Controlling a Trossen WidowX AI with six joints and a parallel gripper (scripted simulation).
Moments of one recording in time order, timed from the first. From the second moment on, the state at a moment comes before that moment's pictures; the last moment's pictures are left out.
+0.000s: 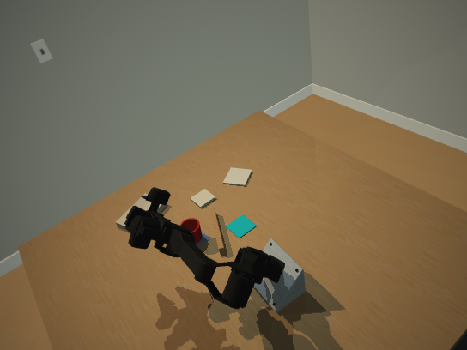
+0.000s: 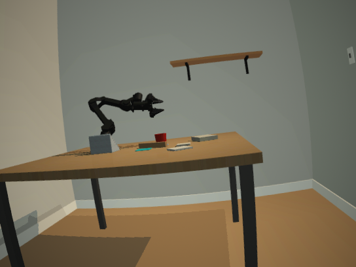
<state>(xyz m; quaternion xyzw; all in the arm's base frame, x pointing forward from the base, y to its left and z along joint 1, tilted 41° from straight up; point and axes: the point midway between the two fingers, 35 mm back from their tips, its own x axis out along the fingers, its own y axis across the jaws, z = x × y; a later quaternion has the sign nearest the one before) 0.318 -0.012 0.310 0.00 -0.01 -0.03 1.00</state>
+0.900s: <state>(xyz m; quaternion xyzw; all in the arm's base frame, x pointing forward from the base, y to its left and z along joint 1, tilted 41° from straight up) 0.327 -0.035 0.128 0.45 0.55 -0.08 0.69</state>
